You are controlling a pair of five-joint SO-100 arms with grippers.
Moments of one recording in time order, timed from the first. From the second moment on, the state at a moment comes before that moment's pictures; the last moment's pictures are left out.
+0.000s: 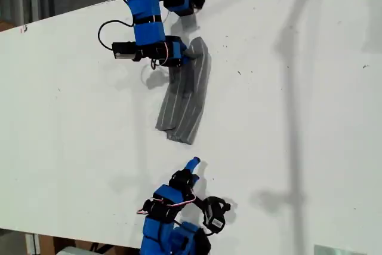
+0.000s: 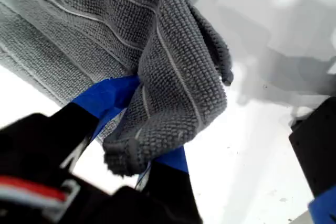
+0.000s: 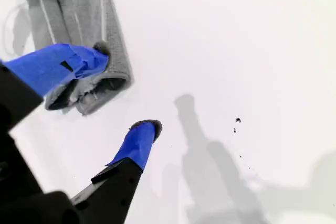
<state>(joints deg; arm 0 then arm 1) 4.2 108.5 113.2 68.9 -88.0 1.8 101.4 115.9 88.8 99.4</state>
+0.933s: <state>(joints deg) 4.1 93.3 117.2 59.9 -92.9 9.4 91.0 83.1 75.6 56.8</state>
